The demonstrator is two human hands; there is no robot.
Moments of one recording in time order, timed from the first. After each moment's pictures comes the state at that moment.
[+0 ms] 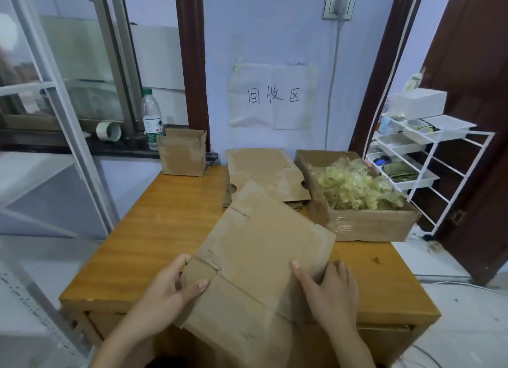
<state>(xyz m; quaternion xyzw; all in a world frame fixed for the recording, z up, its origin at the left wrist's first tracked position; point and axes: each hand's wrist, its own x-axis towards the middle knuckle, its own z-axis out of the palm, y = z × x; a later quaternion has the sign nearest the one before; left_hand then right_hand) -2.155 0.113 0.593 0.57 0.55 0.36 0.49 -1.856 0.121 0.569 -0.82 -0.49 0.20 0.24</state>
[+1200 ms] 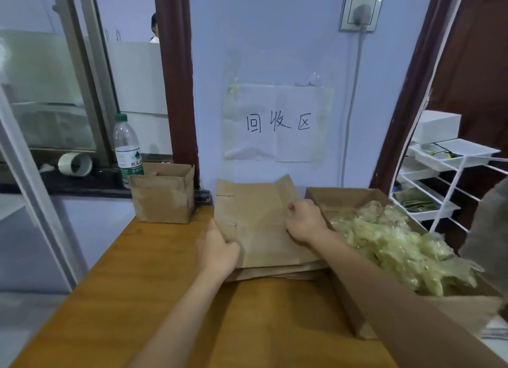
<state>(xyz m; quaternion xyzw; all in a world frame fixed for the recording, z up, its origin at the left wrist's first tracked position) -2.060 0.395 0.611 0.54 0.69 0.39 0.29 -1.857 0.449 0.649 -0.72 -0.65 0.16 0.21</state>
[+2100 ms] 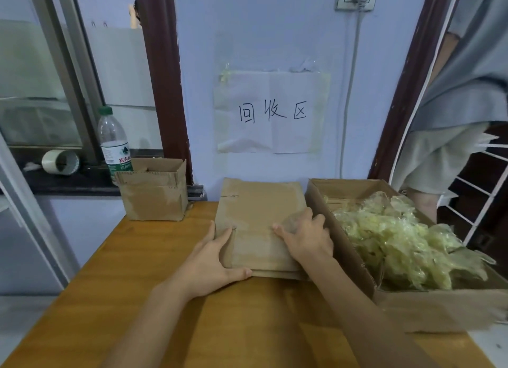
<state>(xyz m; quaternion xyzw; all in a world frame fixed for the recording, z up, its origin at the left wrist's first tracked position) -2.094 0.397 0.588 0.74 0.58 0.19 0.29 -1.862 0.423 0.606 -0.79 -0.56 0.13 0.21</state>
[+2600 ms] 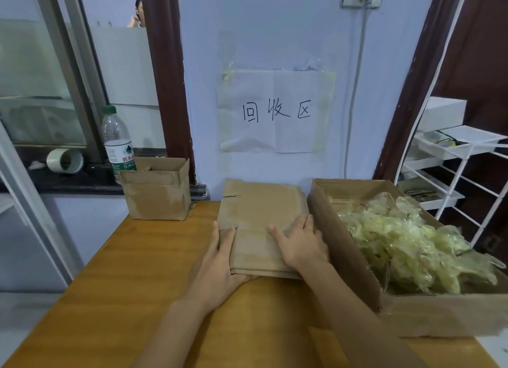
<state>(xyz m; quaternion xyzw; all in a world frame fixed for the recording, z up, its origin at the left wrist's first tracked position) -2.083 0.398 0.551 0.75 0.59 0.24 0.18 -1.870 0.432 0.587 -0.77 -0.60 0.14 0.16</state>
